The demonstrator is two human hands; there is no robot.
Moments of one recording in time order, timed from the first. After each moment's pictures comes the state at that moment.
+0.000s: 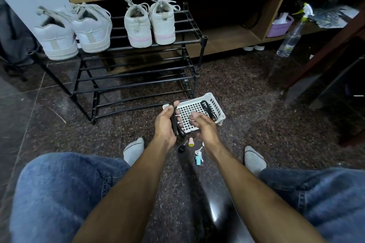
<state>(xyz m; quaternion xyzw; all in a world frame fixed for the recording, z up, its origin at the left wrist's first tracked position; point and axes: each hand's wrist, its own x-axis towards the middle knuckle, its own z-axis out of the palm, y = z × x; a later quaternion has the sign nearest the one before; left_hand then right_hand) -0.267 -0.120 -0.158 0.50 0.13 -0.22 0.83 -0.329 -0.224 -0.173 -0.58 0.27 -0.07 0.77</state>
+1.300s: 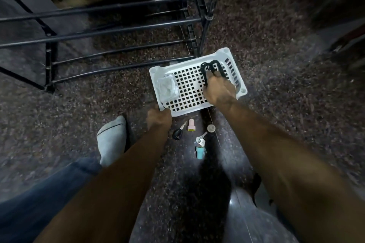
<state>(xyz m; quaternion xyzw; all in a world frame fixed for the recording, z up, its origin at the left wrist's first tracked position) -0.181 -0.148 -0.376 0.80 0.30 -0.23 0.46 -0.174 -0.333 -0.332 -0.96 0.19 0.15 0.12</state>
